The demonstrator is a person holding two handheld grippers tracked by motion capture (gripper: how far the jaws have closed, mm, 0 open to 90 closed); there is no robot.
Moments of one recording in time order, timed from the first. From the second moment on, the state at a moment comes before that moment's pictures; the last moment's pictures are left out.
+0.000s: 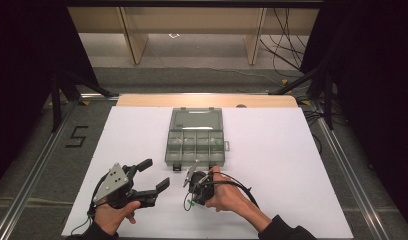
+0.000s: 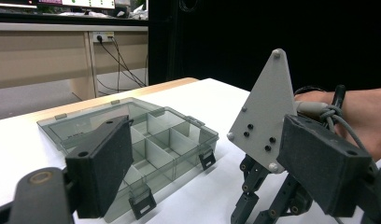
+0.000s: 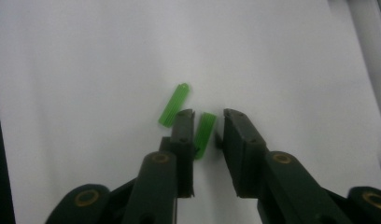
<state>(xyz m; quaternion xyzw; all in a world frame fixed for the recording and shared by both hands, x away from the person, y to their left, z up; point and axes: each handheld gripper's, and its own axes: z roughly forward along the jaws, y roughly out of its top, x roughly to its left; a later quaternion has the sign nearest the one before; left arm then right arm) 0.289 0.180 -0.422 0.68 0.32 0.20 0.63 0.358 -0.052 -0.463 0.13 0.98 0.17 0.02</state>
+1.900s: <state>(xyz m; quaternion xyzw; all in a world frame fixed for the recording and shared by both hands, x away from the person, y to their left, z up) 0.290 0.180 -0.422 0.68 0.31 0.20 0.63 0.409 -0.088 -0.405 0.18 0.95 0.24 0.09</state>
